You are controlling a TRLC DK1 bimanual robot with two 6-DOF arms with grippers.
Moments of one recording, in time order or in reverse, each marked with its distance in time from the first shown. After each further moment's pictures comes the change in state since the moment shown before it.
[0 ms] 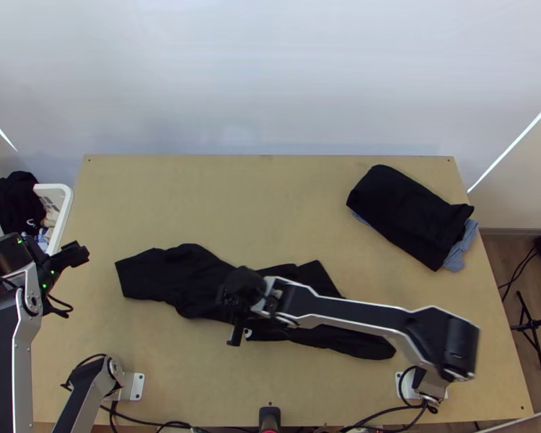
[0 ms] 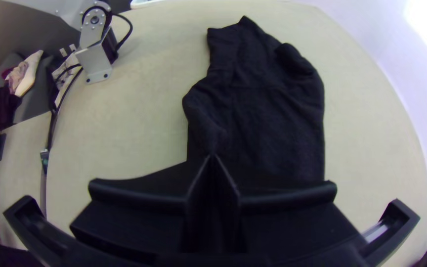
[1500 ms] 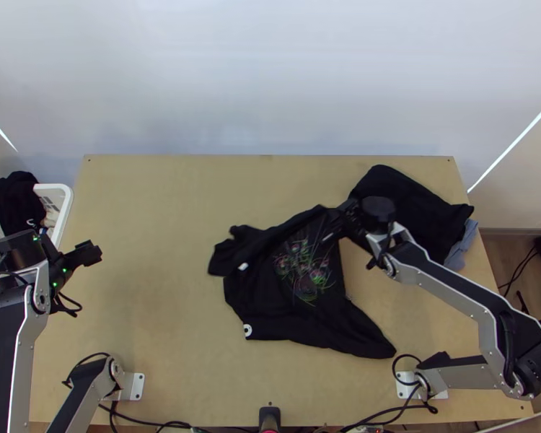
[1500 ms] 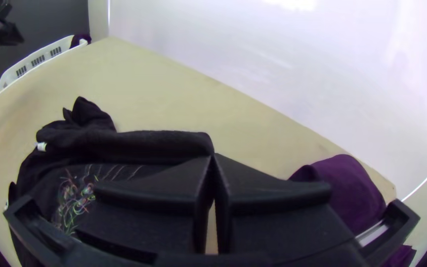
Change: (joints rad) left arm -0.101 0.017 -0.008 -0.015 0.000 -0.056; right arm -0.732 -0.348 -0.385 0.336 0.071 -0.050
